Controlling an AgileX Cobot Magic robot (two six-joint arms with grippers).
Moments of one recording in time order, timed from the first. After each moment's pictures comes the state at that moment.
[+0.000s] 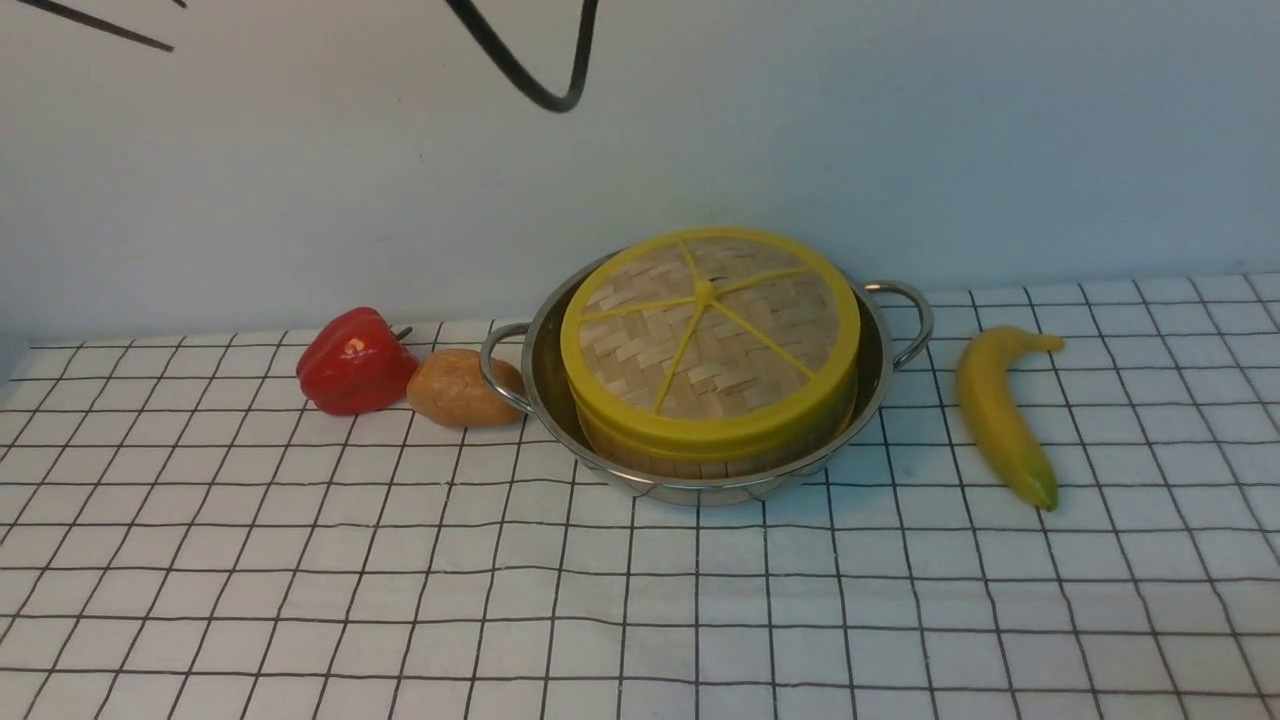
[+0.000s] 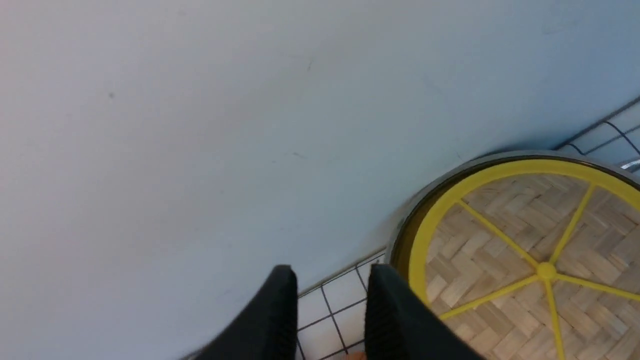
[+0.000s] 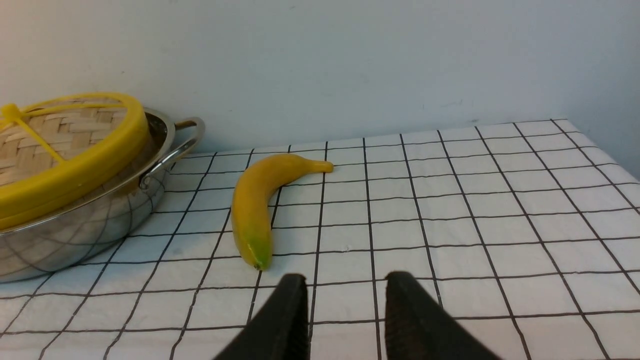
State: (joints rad) right arm -0.05 0.01 0.01 0.10 0.33 0.10; left arm -0.38 1.92 -2.37 0.24 1.21 0.12
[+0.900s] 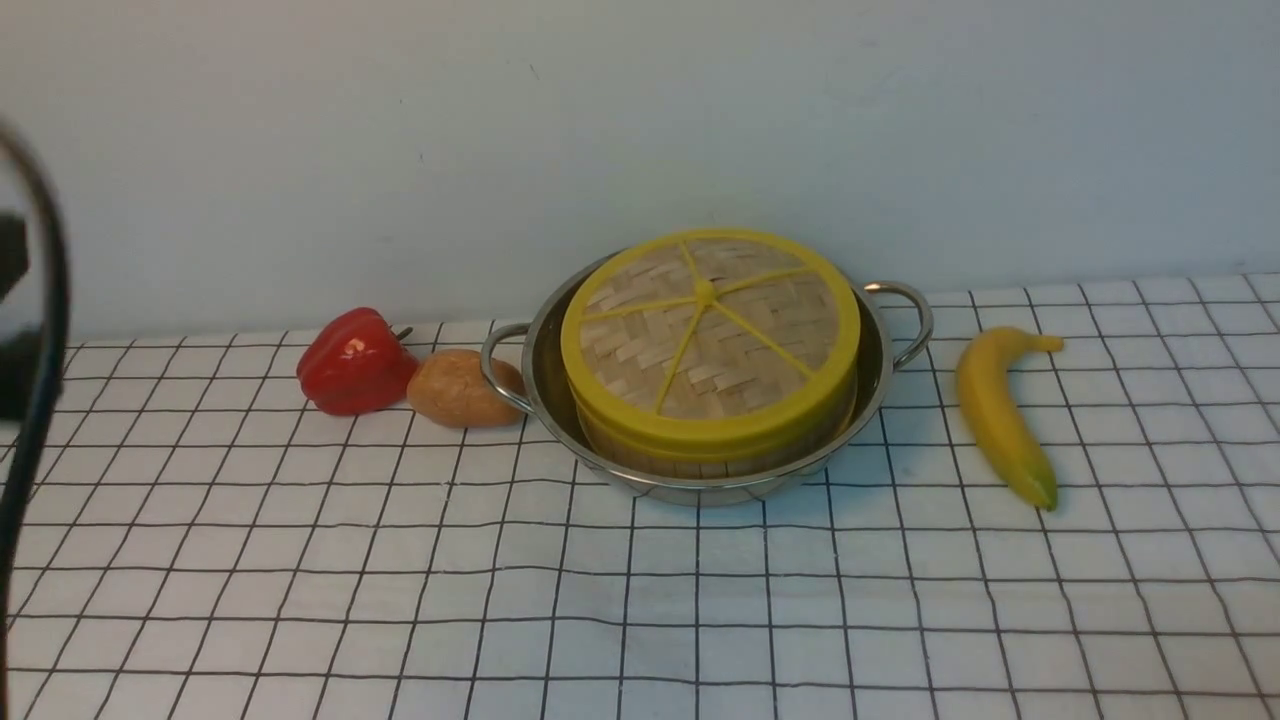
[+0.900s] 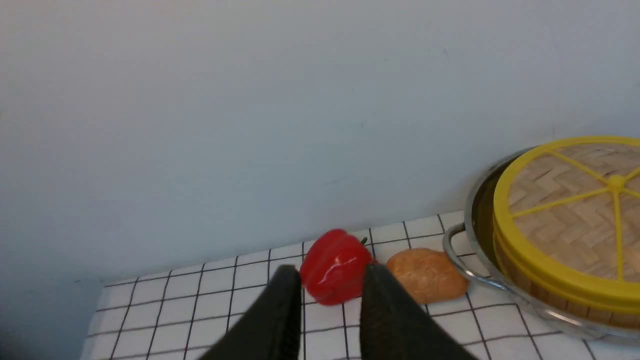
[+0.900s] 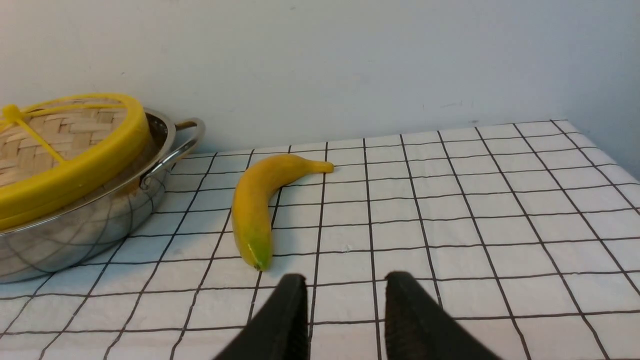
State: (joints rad) right arm -0.05 0.01 0.01 0.10 0.33 0.10; left arm -0.15 0.65 -0.77 0.29 0.52 -0.12
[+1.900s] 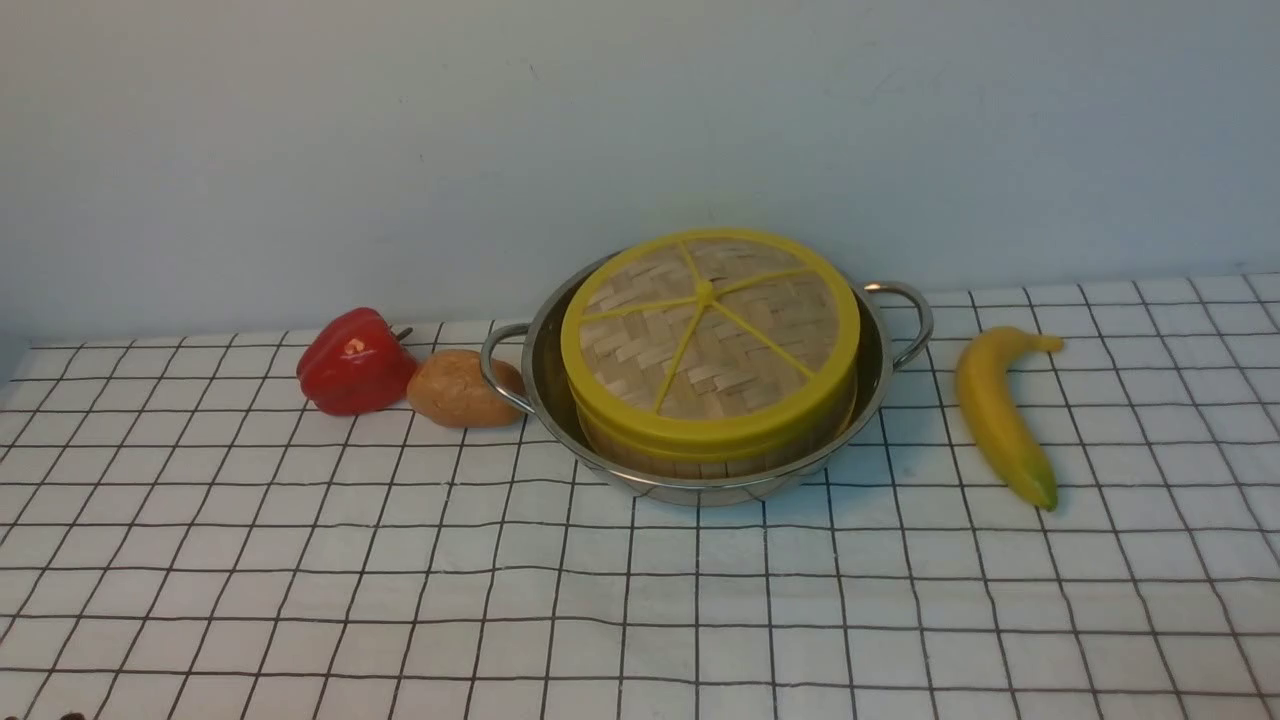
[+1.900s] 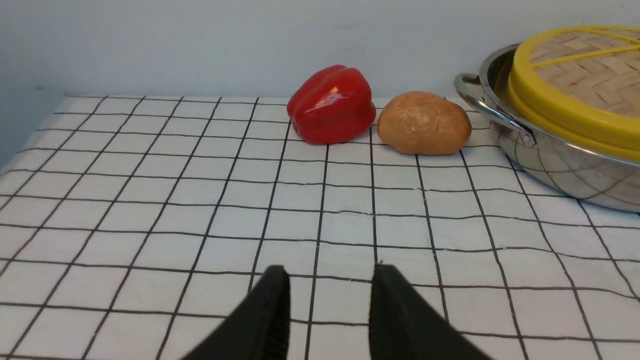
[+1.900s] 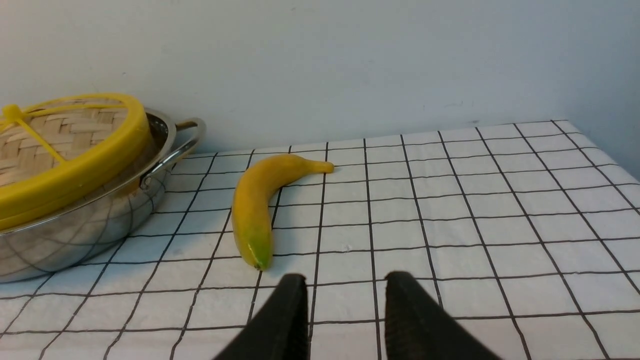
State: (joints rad) right arm -0.05 0.01 0.01 0.10 0.33 0.10; left arm -0.12 0.00 -0.06 0.30 0.44 -0.35
